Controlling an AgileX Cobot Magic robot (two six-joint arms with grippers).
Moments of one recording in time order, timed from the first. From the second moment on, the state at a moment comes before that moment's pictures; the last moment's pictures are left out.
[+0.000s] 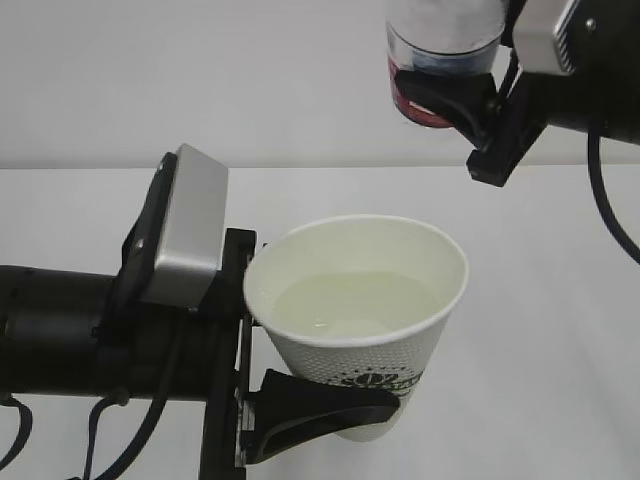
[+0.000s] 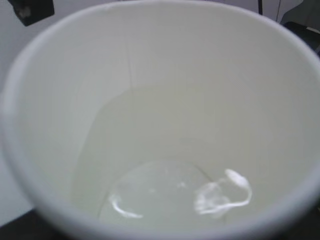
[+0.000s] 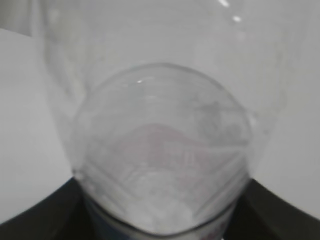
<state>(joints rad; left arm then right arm) -0.73 1.53 -0.60 1.08 -0.89 -0.57 0.26 1.34 -0.79 -0.98 -0.59 0.19</state>
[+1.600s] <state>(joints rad) -0.73 1.53 -0.60 1.08 -0.88 -0.57 0.09 1.36 -0.75 -0.59 -0.43 0.21</state>
